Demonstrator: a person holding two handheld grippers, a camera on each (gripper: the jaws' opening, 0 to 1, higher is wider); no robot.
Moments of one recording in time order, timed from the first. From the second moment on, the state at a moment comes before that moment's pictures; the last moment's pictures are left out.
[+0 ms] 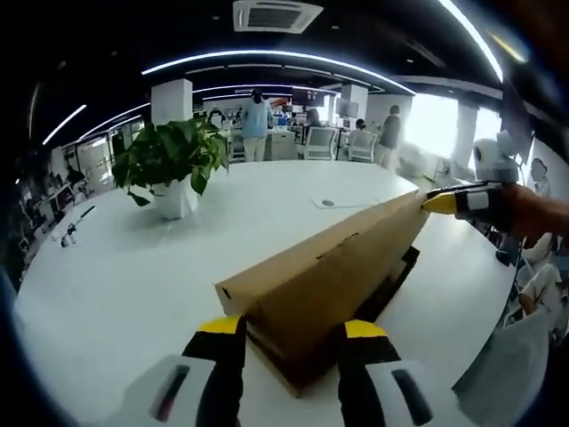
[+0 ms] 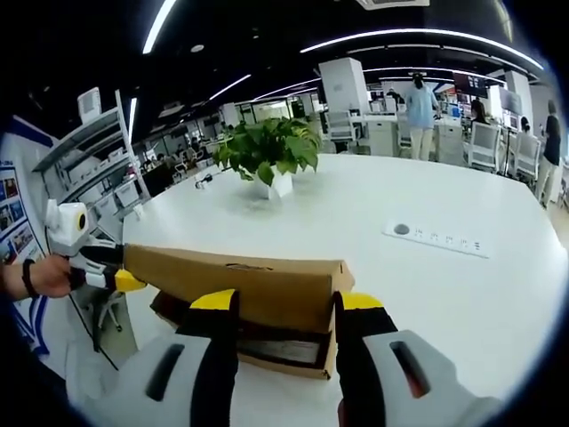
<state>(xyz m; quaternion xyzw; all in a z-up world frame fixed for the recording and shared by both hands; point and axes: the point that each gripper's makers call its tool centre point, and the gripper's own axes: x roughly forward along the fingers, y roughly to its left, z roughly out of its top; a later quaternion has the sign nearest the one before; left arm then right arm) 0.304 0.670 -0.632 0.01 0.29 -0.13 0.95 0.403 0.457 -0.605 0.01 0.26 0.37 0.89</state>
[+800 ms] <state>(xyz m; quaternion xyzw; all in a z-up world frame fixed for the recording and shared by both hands) 0.324 0.698 -0.612 0.00 0.25 -0.06 0.97 0.428 0.470 -0.576 0.01 0.23 0.38 0.90</state>
